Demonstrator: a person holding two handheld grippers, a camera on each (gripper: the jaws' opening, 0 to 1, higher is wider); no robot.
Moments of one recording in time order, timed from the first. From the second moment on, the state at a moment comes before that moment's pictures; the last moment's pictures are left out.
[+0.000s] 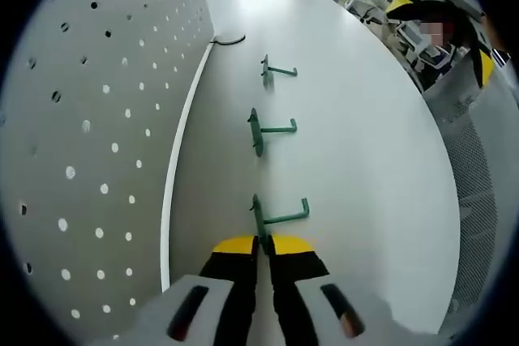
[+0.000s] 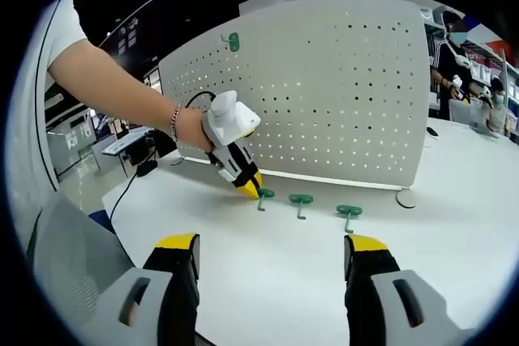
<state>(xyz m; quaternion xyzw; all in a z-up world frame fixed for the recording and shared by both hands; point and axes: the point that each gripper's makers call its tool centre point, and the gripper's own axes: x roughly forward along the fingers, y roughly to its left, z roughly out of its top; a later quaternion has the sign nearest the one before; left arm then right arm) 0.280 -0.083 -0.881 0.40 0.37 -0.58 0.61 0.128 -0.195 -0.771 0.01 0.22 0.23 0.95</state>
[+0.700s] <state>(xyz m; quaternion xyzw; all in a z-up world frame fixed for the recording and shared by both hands) 0.280 -0.083 -0.882 0.40 0.36 -0.59 0.61 0.128 -0.195 -0.771 0.01 0.22 0.23 0.95</state>
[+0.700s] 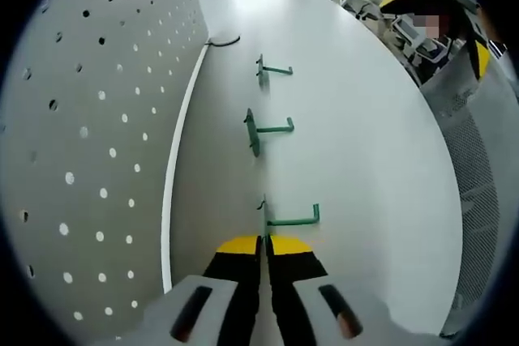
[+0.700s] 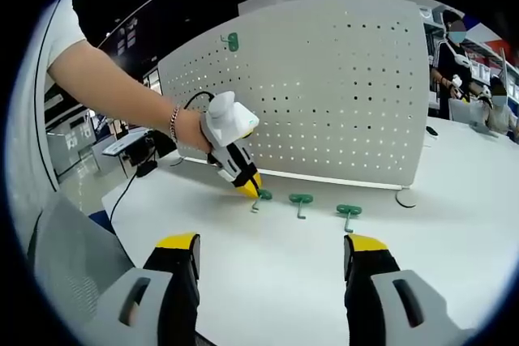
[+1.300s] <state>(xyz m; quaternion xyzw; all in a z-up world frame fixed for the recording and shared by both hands) 0.287 -0.083 -0.854 0.28 0.30 -0.58 0.70 0.130 -0.200 -0.764 0.03 0.21 0.22 0.95</state>
